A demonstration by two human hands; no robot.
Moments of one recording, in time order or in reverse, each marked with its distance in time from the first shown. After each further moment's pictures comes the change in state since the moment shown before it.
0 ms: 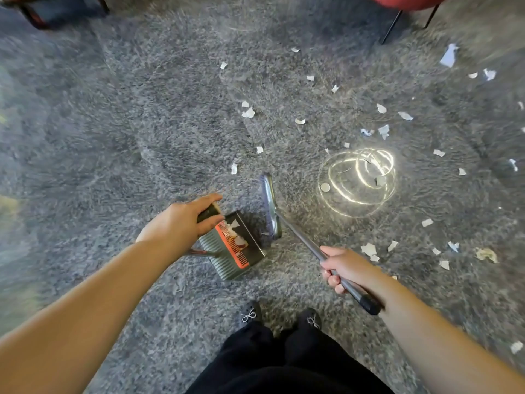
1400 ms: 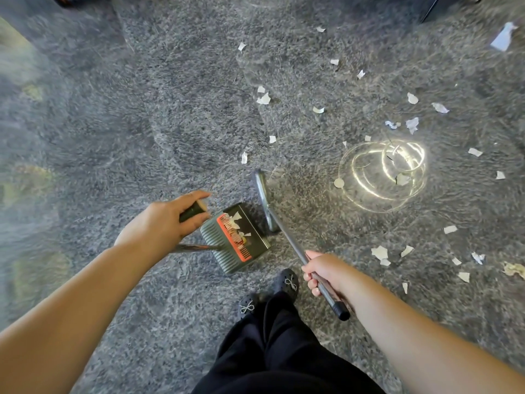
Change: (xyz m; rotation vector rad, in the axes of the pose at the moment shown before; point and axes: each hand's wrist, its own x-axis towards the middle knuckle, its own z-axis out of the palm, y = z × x) left_hand -0.010 0.031 -0.004 -0.095 0.046 -0.114; right_hand 0.065 0.001 -0.006 0.000 -0.098 0.163
